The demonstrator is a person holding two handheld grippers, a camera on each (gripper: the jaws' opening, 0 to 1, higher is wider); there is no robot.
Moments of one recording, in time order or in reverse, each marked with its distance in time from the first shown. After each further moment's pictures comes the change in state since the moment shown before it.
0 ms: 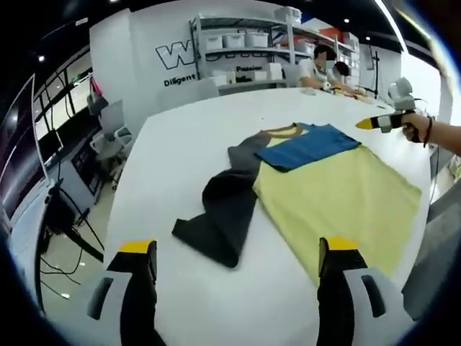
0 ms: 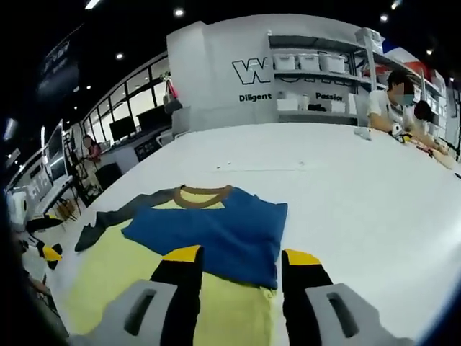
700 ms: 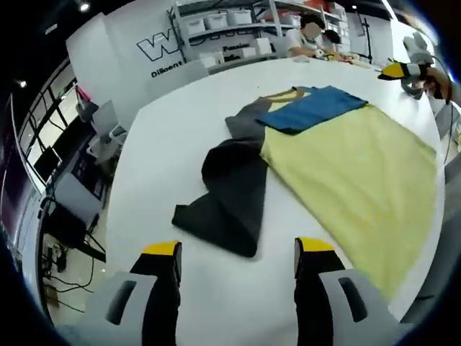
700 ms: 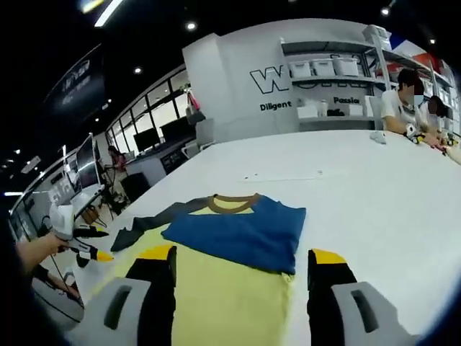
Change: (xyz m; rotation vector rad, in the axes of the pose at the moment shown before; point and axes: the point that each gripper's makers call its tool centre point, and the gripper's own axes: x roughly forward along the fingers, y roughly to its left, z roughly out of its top) left arm 0.030 0.012 -0.035 0.158 0.156 0.035; right arm -0.056 0.024 0.008 0.019 -0.055 0.163
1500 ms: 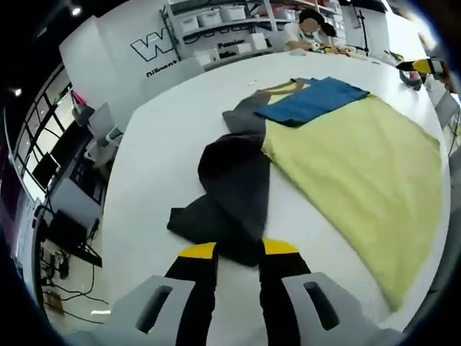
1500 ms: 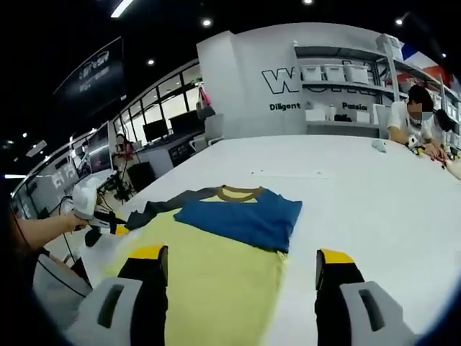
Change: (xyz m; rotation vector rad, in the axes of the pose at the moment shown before) left arm 0.013 0.000 0.004 0.035 -0.007 -0.009; right arm -0.046 0.007 -0.010 -0.075 0.028 0.006
